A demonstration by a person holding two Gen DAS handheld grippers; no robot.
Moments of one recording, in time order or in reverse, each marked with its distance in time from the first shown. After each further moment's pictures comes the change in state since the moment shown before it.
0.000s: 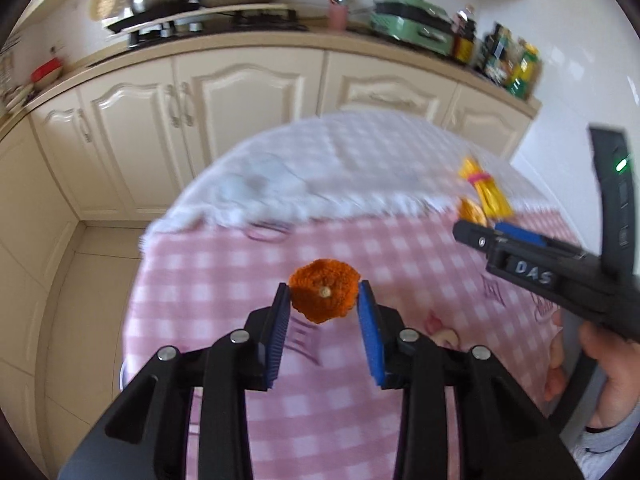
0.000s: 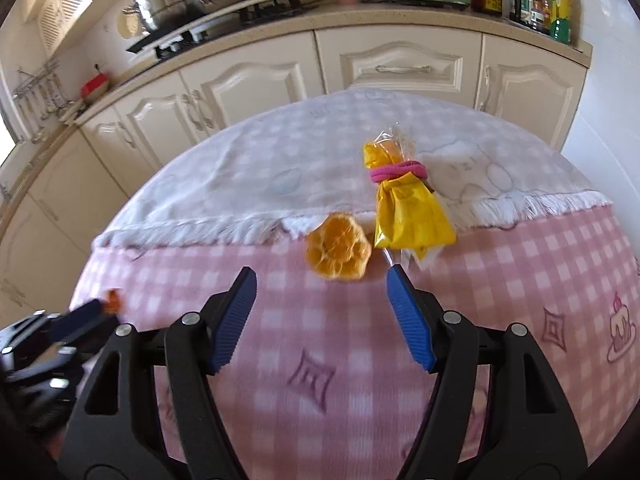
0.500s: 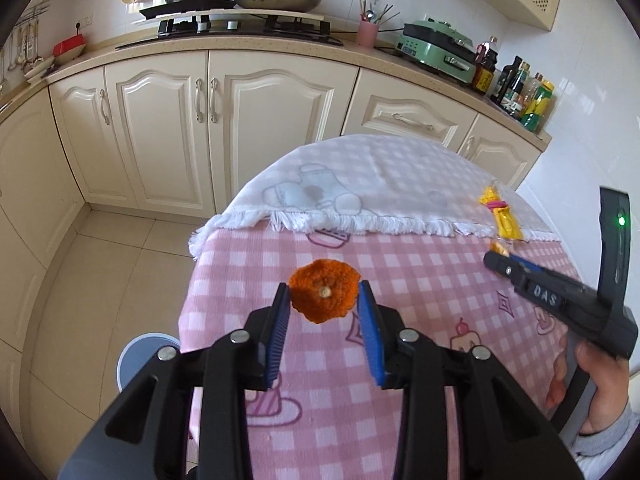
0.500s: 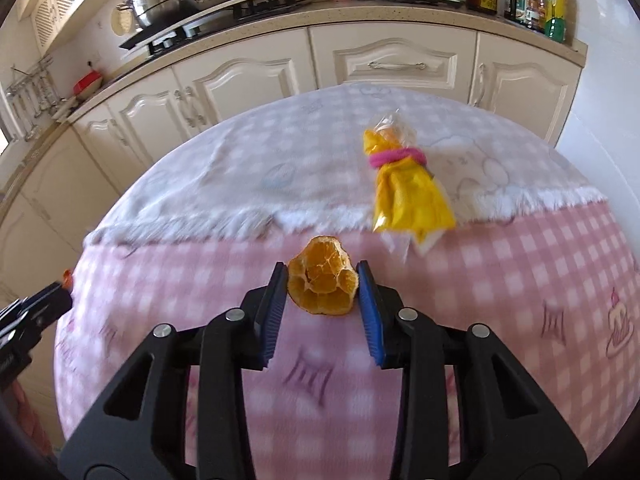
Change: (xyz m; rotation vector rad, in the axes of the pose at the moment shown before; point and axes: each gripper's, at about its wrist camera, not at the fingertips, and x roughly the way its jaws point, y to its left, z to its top) left arm -0.023 0.045 -0.004 -0.087 -0.033 -0.026; right arm -0.021 0.004 -0.017 -0.003 -0.002 0.020
